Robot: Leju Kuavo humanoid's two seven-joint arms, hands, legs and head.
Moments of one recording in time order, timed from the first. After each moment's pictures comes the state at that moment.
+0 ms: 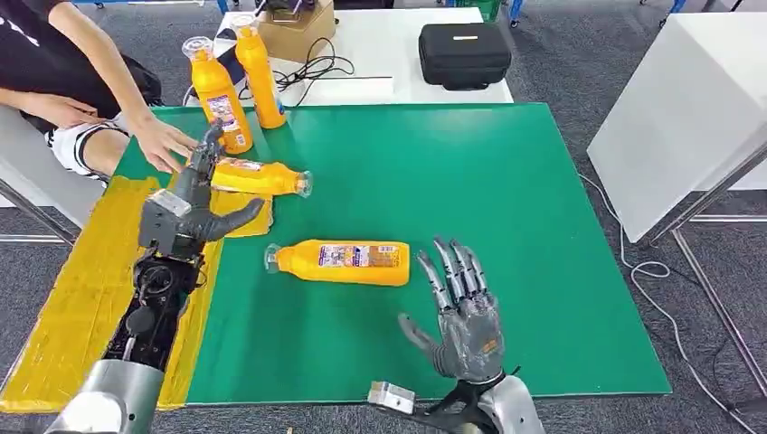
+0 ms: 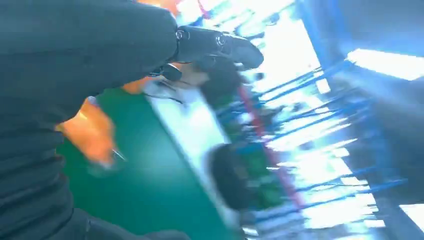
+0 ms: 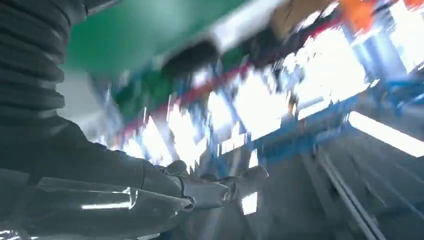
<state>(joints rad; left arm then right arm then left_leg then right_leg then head) -0.43 0.00 -0.01 -1.22 -0.22 -0.18 -0.61 0.04 0.09 0.44 -1.61 1.31 -0.68 -0.17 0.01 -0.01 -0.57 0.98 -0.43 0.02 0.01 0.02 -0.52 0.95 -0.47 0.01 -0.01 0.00</state>
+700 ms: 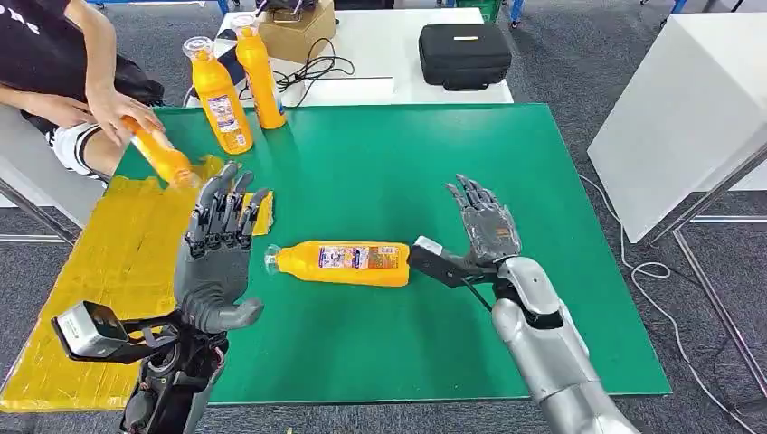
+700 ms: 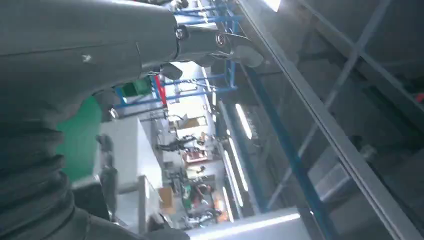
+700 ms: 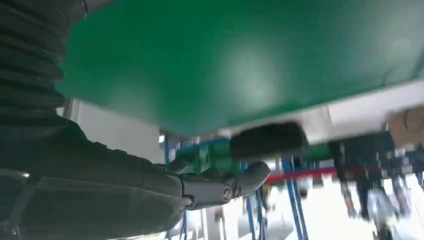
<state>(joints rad) -0.12 -0.10 -0.19 -1.69 0.08 -0.52 -0.70 -0.48 0.03 0.34 -1.06 1.05 -0.14 -0.05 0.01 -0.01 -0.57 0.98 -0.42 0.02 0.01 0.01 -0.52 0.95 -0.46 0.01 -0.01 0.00</state>
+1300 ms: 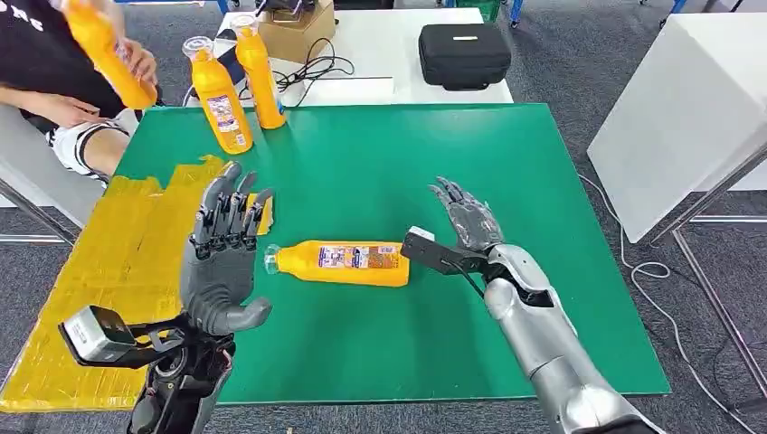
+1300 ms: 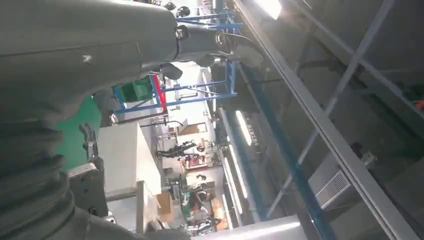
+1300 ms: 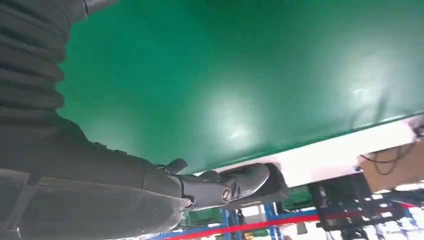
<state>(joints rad) -0.11 -0.12 -0.20 -1.70 0.06 -0.48 -0.70 -0.57 0.08 0.35 -0.90 0.96 -0.07 -0.13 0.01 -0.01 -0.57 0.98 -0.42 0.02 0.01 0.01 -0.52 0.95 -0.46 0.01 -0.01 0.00</state>
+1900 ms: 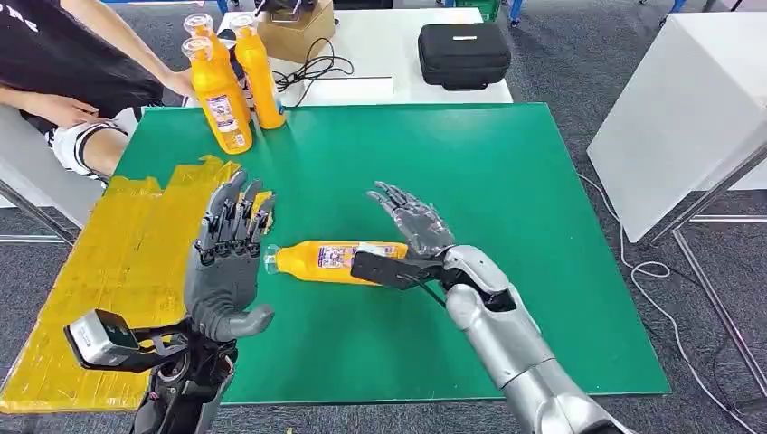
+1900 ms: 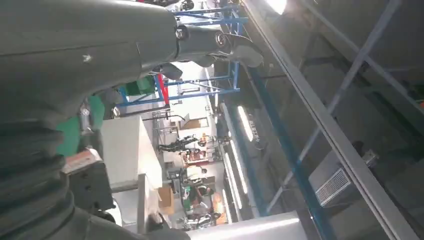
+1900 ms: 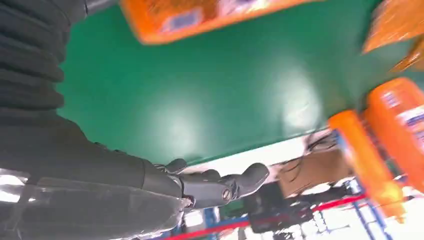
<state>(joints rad) -0.09 -0.12 -0.20 -1.69 0.06 -0.50 -0.70 -0.55 0.16 0.51 -1.02 0.87 0.02 -0.14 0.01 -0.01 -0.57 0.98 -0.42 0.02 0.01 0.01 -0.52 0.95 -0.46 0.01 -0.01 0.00</state>
